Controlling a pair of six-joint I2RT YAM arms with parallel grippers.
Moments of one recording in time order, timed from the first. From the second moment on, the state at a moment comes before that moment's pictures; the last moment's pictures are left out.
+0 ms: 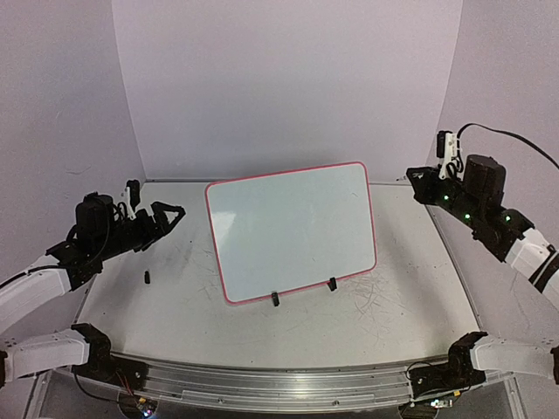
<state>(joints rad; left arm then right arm) -0.40 0.84 0.56 0.00 0.24 -0.73 0.38 0.97 0.93 -0.14 0.05 0.27</state>
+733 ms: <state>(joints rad) -0.40 1.14 0.71 0.13 0.41 -0.61 0.67 1.18 0.98 0.08 -0.03 0.33</state>
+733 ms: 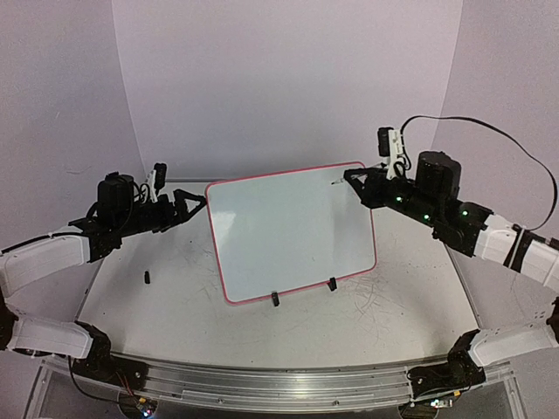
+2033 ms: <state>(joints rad) -0.37 1.27 0.71 0.25 0.66 -0.53 1.05 1.69 1.38 0.06 0.01 0.18</state>
